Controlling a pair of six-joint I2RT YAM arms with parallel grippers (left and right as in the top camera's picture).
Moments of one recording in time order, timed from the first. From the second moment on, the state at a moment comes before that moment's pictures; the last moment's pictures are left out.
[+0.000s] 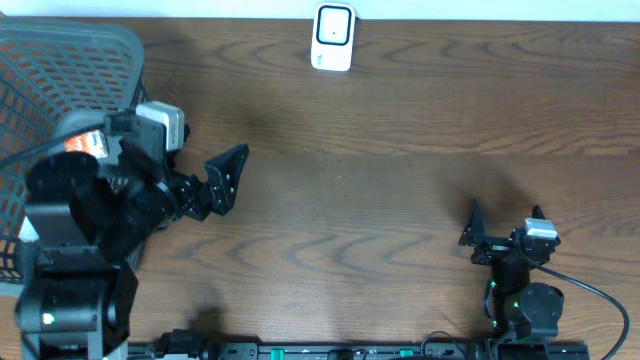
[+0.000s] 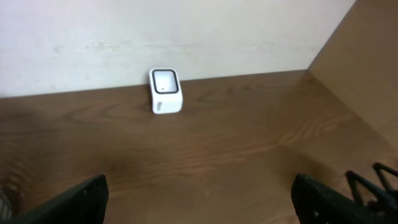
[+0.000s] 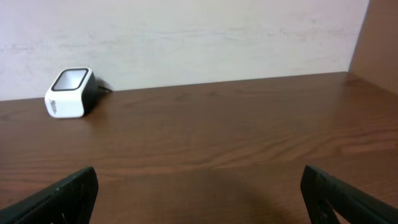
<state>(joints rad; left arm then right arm) 0.01 0.87 1.23 -0.75 0.54 -0.06 -0.01 0.01 0.01 -0.06 0.08 0.09</state>
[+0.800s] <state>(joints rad) 0.60 1.40 1.61 -1.19 0.03 -0.57 -0.01 0.01 0.01 -0.06 0.08 0.09</state>
